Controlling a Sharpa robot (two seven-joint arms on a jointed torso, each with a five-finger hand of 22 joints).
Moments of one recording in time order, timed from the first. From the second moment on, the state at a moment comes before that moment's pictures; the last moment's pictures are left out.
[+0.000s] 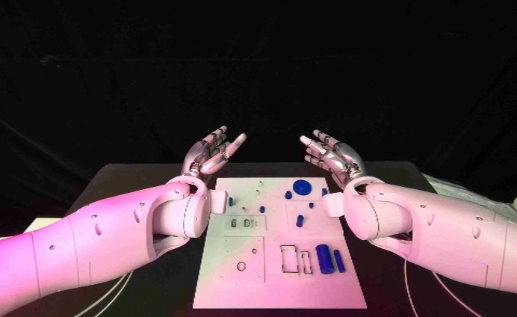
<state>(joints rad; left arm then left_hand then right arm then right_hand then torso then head) 1.11 -0.69 -0.03 1.44 -0.01 -0.62 0.50 1.23 -0.15 0.06 0.28 0.10 0.26 0.14 0.03 0.03 0.22 0.21 0.02 0.03 0.32 0.21 0.03 0.04 0.13 0.18 0.27 0.02 0.03 1.10 -0.74 -0.04 1.46 -0.08 -0.55 0.43 1.06 0.15 -0.02 -0.09 0.23 0.22 0.14 0.02 0.03 0.30 0.25 0.03 0.03 0.33 0.24 0.03 0.03 0.06 0.35 0.28 0.04 0.04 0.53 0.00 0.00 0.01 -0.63</state>
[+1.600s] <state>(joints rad) 1.12 -0.90 -0.01 1.73 -0.05 -0.47 0.48 1.34 -0.02 0.04 0.21 0.10 0.98 0.21 0.11 0.07 1.06 0.15 0.11 0.08 1.15 0.10 0.21 0.21 0.18 0.98 0.21 0.33 0.15 1.27 -0.78 -0.03 1.39 -1.37 -0.27 0.02 1.29 0.03 0.17 -0.27 0.20 1.05 0.16 0.07 0.07 1.18 0.09 0.07 0.06 1.47 0.00 0.36 0.24 0.18 1.14 0.09 0.65 0.33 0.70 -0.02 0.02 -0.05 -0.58</state>
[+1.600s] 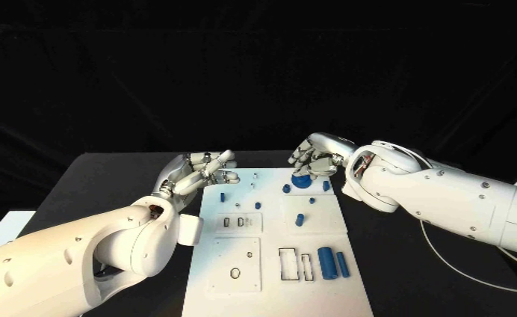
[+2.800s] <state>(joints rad) 1.12 -0.92 0.01 1.80 -0.05 -0.45 0.46 1.35 -0.02 0.04 0.21 0.10 0.98 0.21 0.10 0.07 1.06 0.15 0.10 0.08 1.15 0.11 0.20 0.21 0.18 0.98 0.21 0.33 0.15 1.28 -0.71 -0.03 1.37 -1.72 -0.09 -0.09 1.26 0.00 0.28 -0.22 0.20 1.07 0.14 0.07 0.07 1.15 0.08 0.07 0.06 1.47 0.00 0.82 0.64 0.18 1.09 0.10 1.00 0.60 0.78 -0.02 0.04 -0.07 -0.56</state>
